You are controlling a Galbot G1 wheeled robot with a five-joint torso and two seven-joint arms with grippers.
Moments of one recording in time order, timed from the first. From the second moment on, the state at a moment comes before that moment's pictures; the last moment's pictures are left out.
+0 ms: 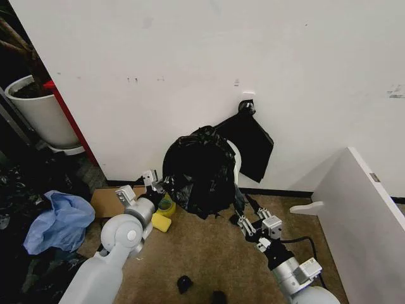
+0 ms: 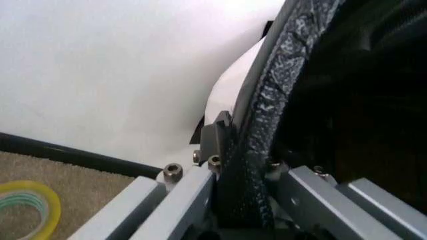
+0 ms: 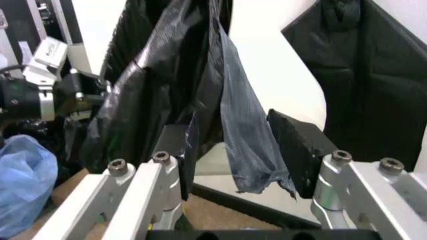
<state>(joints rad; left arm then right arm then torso) 1.13 -1.19 -0.32 -1.96 -0.97 0.33 -0.16 -1.51 0.82 0.07 2.20 0.39 0.22 0.29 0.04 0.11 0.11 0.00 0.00</state>
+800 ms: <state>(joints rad) 1.14 -1.19 -0.31 -1.98 -0.97 0.34 -0.16 -1.48 0.84 0.08 2.13 0.38 0.23 0.32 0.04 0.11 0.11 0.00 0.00</state>
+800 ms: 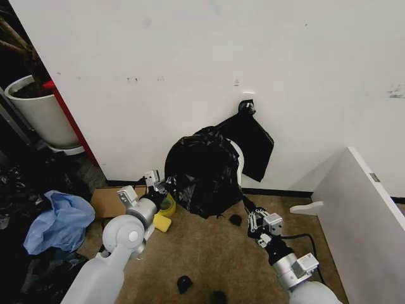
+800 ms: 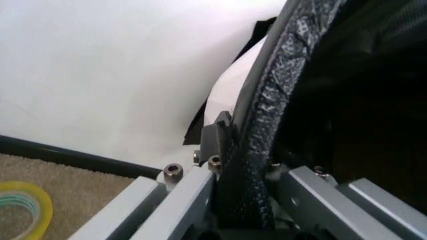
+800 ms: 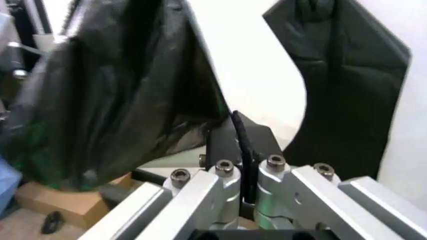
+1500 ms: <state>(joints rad) 1.20 -1.18 -0.33 -2.07 -1.04 0.43 -0.18 -1.34 0.93 0.09 1.88 0.22 0.25 0.37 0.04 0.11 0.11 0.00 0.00</state>
